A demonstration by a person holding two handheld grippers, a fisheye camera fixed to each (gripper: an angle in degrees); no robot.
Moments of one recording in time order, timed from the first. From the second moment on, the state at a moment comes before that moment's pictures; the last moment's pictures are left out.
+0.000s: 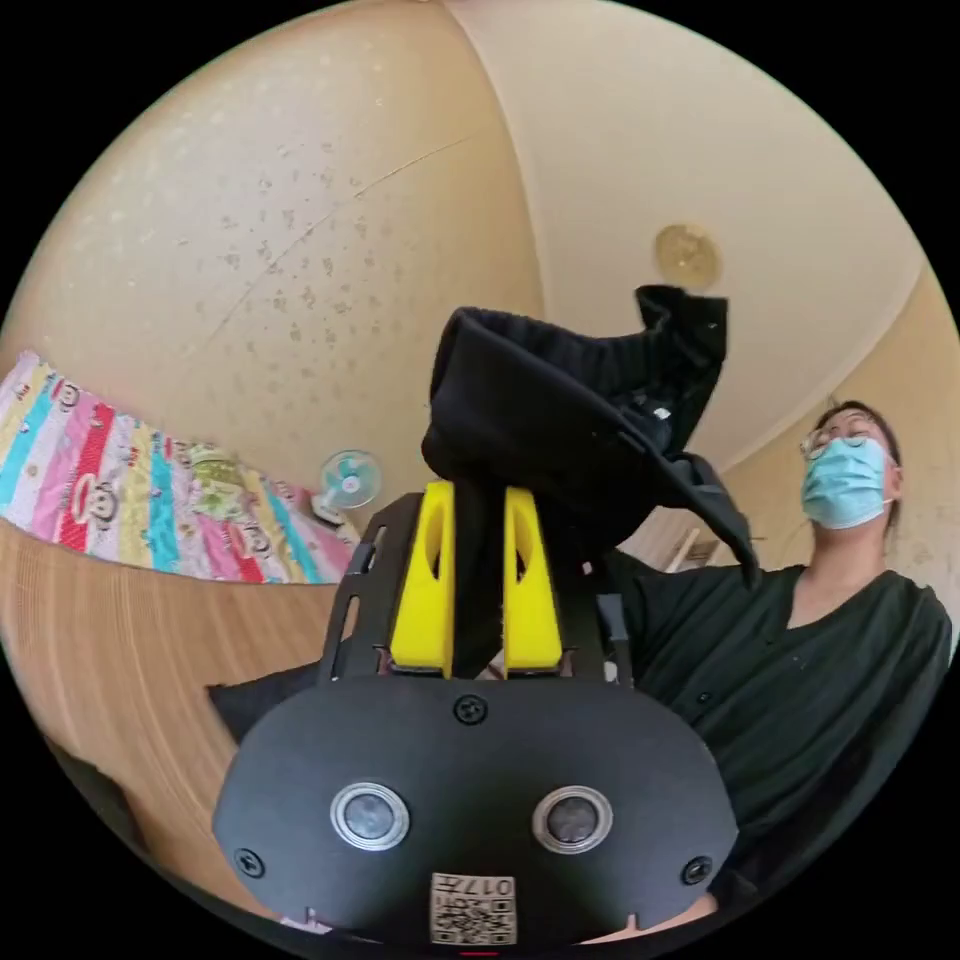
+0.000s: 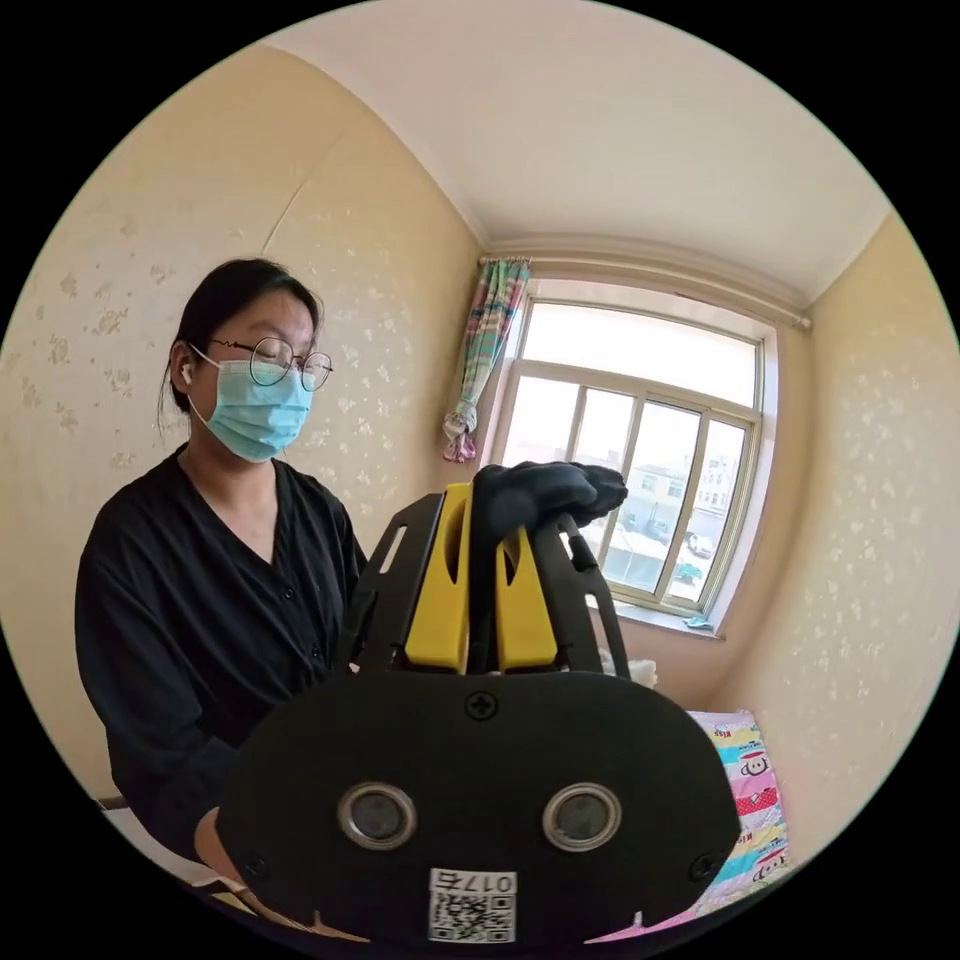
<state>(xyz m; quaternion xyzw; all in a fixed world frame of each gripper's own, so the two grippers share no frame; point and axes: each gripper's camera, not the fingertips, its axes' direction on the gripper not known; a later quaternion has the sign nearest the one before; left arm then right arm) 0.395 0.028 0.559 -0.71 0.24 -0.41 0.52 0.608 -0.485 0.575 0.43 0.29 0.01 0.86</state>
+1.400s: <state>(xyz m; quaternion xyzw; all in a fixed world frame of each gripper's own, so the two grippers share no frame) 0.391 0.445 0.662 -0.95 0.03 0.01 0.32 0.890 -0.087 0.612 0.24 0.44 0.75 0.43</state>
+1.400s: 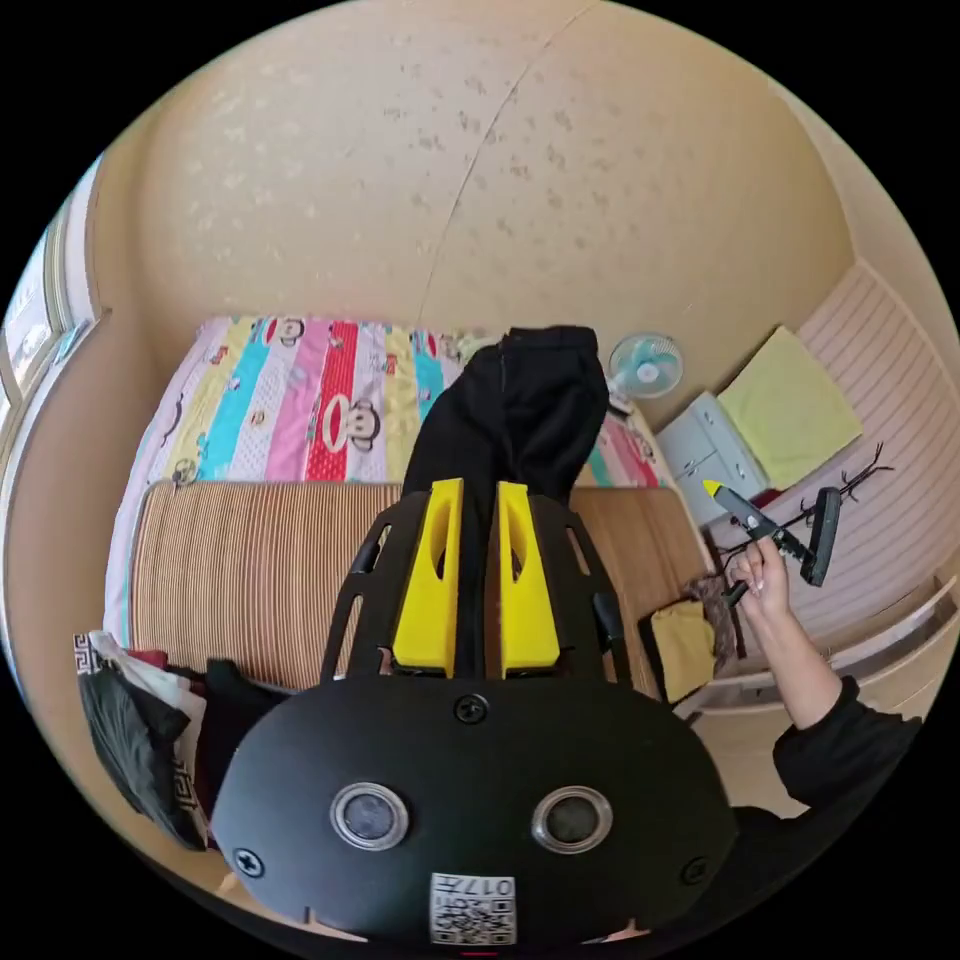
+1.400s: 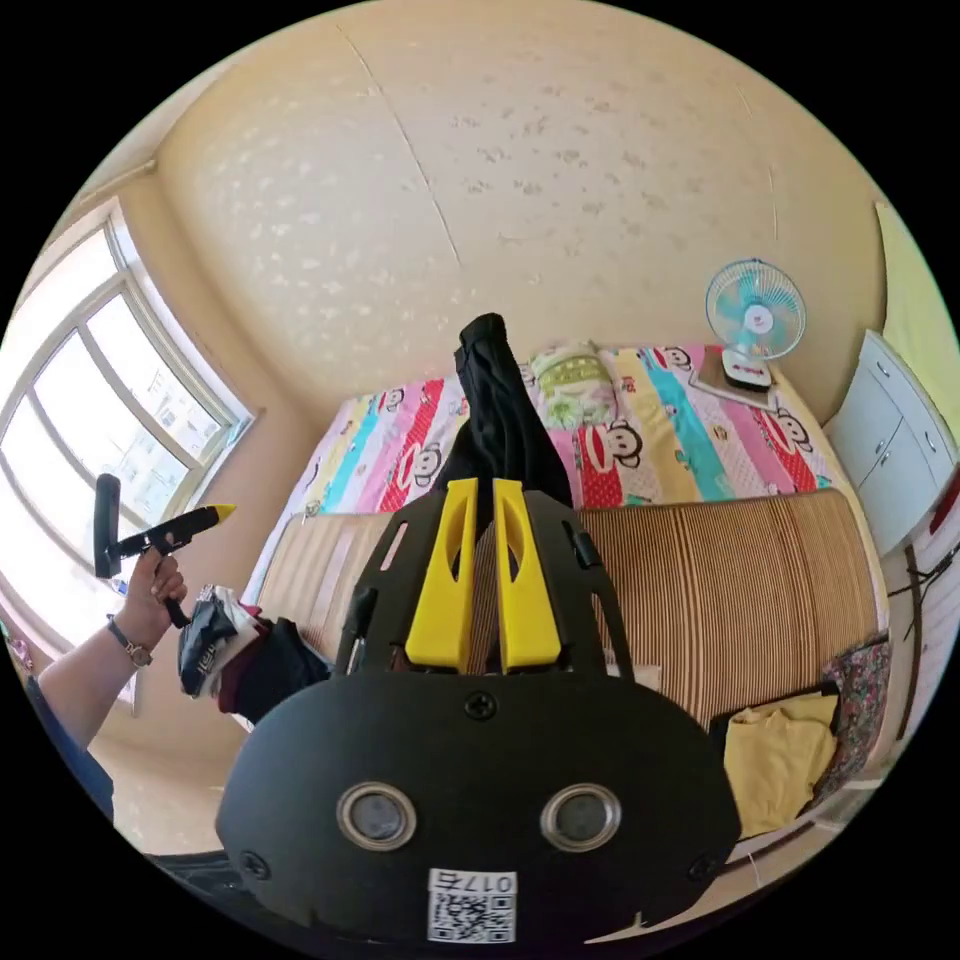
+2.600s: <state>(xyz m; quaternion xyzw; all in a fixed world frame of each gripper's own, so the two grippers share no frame) 0.091 0.336 0.367 -1.00 -0.03 0.04 0.02 0.714 -0.009 0.566 0.06 0.10 0.96 0.26</state>
